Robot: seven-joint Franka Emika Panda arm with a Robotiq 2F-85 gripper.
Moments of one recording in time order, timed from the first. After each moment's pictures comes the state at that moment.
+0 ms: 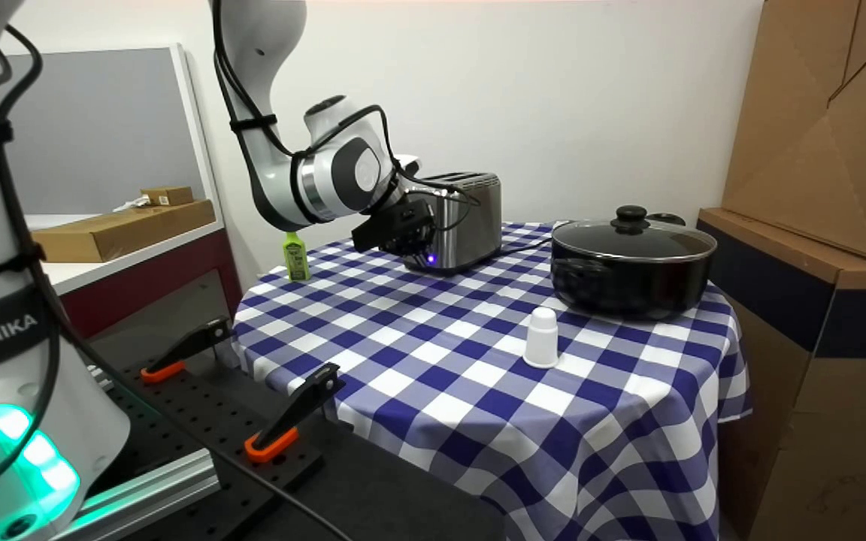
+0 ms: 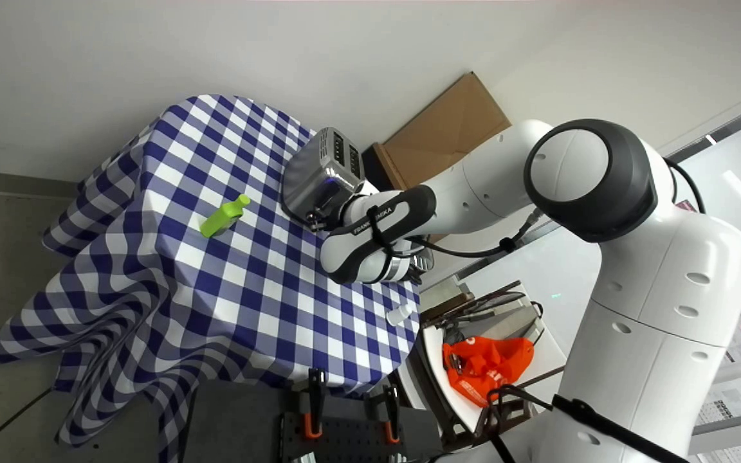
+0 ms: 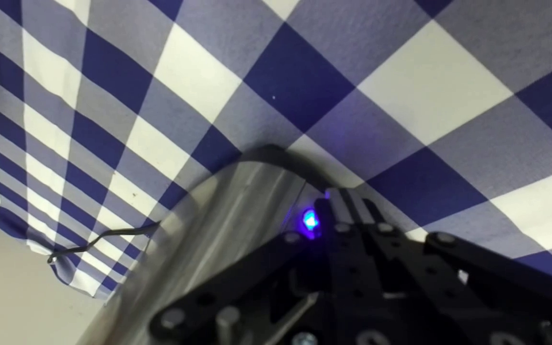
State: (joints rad) arm 0.52 0.74 -0.38 -2.32 -0.03 3.56 -0.29
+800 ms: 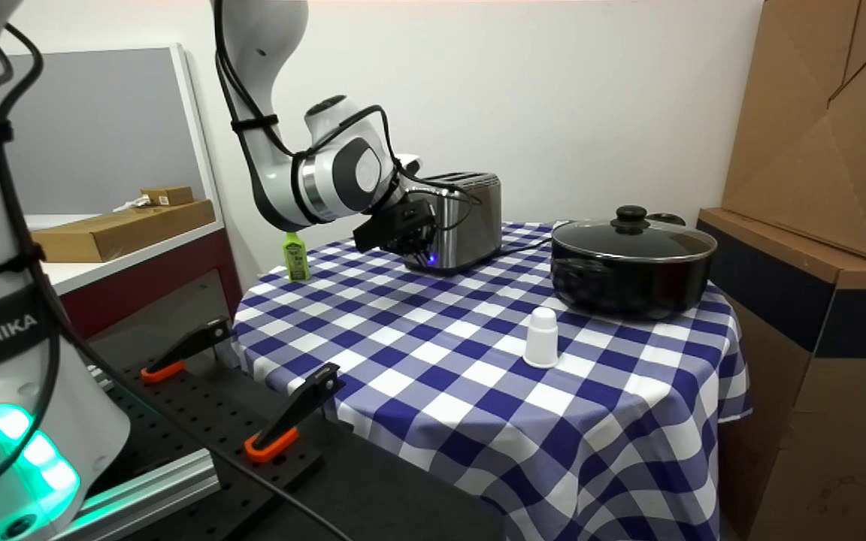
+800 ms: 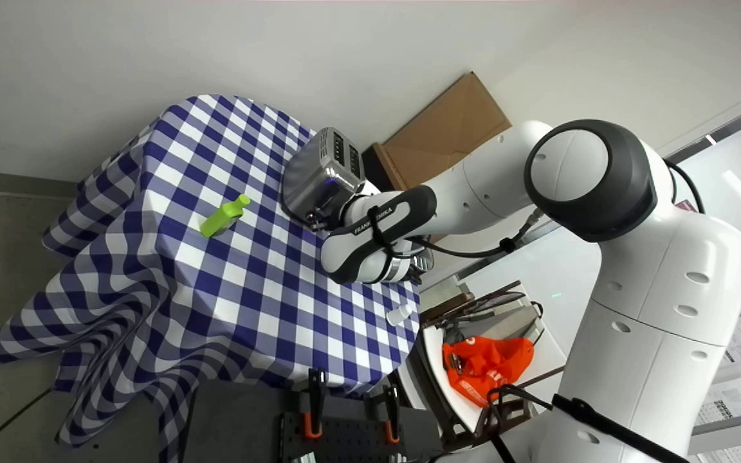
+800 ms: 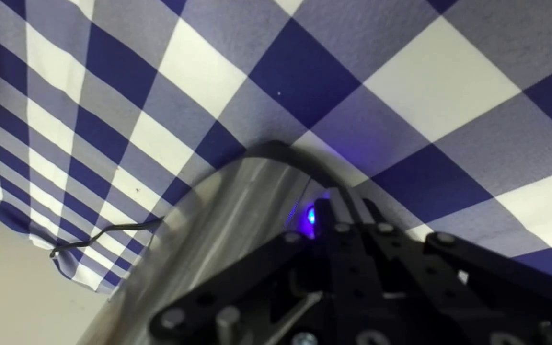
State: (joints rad) arm 0.51 0.74 -0.37 -2.32 -0.03 3.57 -0.30
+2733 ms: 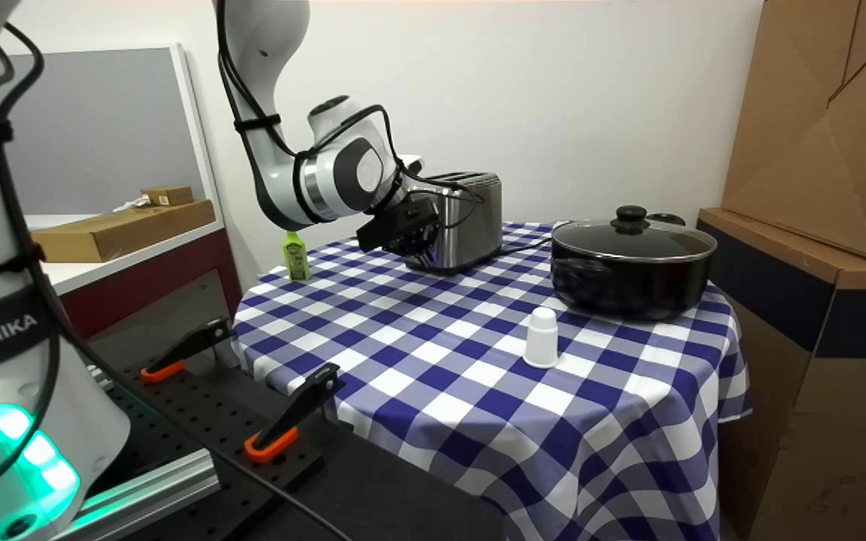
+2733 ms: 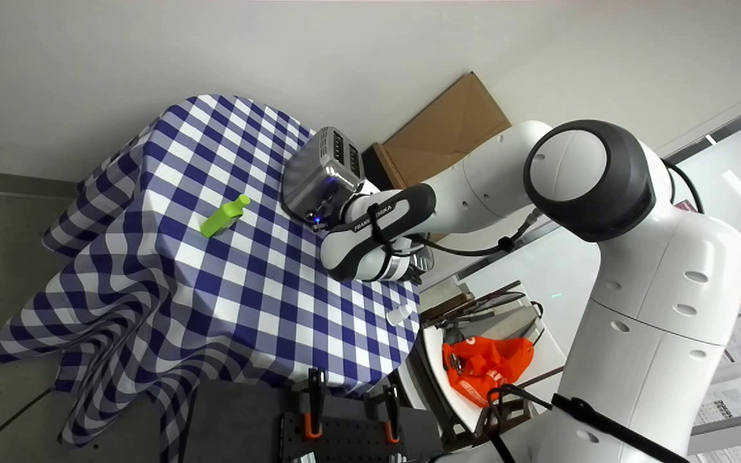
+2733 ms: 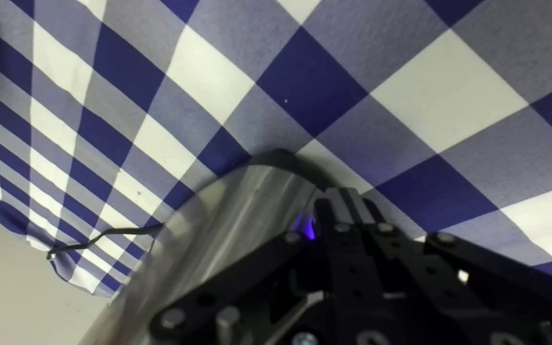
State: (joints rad) arm 0.50 0.74 -0.37 -2.30 -0.01 3.55 -0.34
